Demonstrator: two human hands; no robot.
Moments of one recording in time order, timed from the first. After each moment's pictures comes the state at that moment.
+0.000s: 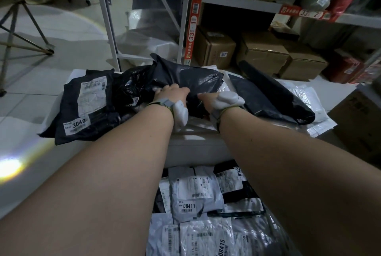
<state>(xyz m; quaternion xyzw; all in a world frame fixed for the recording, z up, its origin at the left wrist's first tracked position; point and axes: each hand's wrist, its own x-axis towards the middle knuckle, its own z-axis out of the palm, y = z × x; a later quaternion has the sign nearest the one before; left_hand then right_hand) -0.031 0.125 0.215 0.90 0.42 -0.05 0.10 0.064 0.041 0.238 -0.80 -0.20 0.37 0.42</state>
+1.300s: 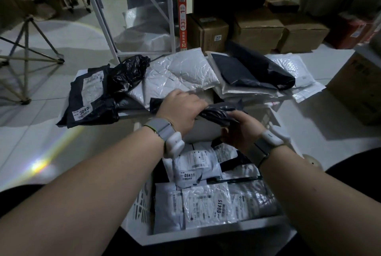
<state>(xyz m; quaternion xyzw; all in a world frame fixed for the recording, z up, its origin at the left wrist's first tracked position) -0.052 -0.017 0.212 0.97 0.18 0.14 -0.07 0.082 -0.141 0.191 -0.56 -0.09 0.54 0.62</state>
